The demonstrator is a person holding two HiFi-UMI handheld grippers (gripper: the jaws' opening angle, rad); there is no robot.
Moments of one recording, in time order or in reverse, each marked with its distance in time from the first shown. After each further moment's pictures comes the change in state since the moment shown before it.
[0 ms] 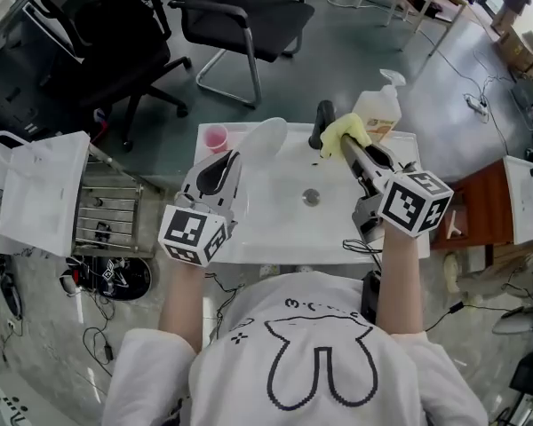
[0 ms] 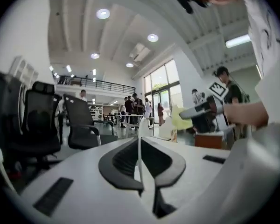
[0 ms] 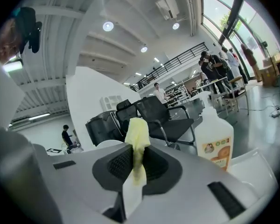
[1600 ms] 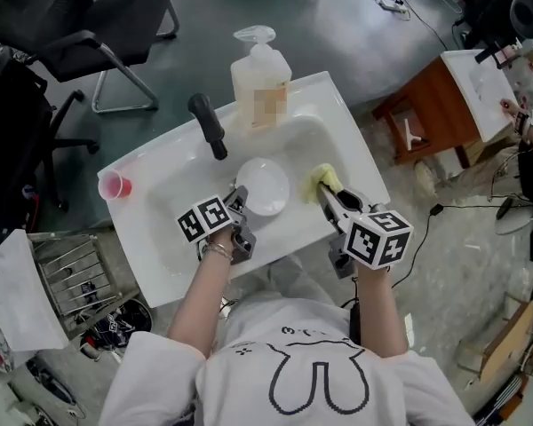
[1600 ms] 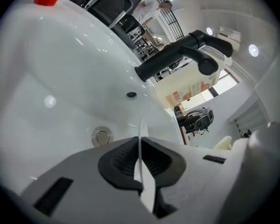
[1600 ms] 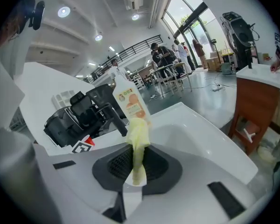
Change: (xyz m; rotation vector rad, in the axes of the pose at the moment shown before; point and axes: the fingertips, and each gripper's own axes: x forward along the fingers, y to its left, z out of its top) left arm 0.133 -0.167 -0.268 -1.006 0.730 -0.125; right arm -0.145 -0.128 -0.156 0.304 0.145 -0.498
